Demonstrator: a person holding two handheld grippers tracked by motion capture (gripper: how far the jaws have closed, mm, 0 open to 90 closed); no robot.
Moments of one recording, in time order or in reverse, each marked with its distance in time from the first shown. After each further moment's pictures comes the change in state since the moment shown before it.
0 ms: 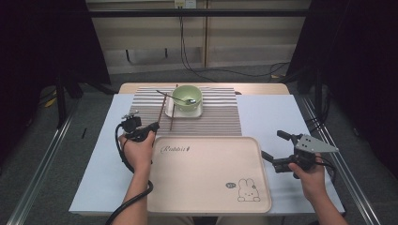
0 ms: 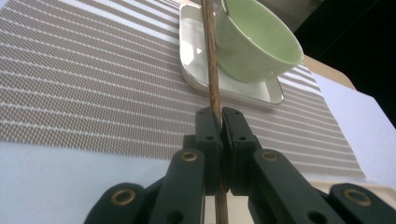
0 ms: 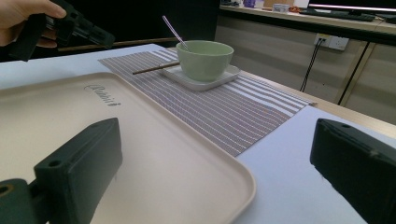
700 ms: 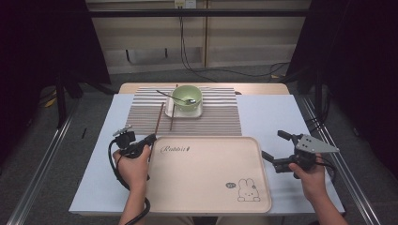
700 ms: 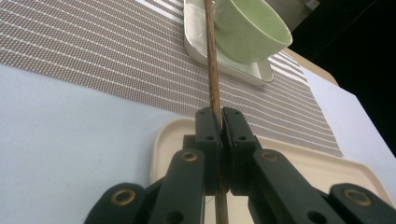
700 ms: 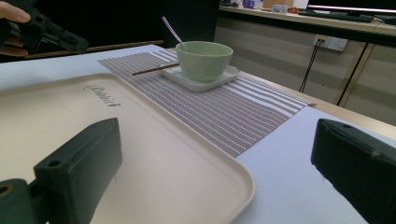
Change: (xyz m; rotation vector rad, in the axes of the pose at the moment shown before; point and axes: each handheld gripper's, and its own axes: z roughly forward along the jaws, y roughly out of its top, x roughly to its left) left arm 0.006 -0.033 -0.036 -0.030 -0.017 -0.060; right arm 0.001 0.000 -0.001 -0.003 -0.016 0.000
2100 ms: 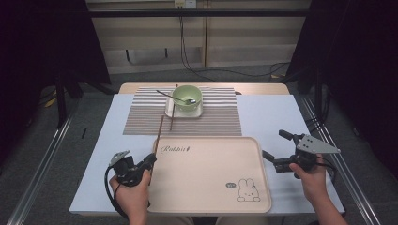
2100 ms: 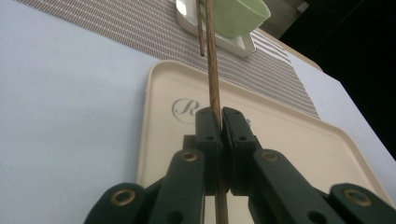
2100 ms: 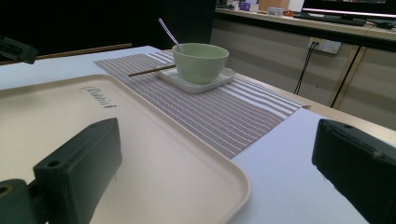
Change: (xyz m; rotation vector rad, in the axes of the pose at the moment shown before) left arm -0.011 -0.055 -0.053 -0.040 -0.008 0.007; right arm 0.001 0.001 -0.001 -0.017 -0.023 -0.008
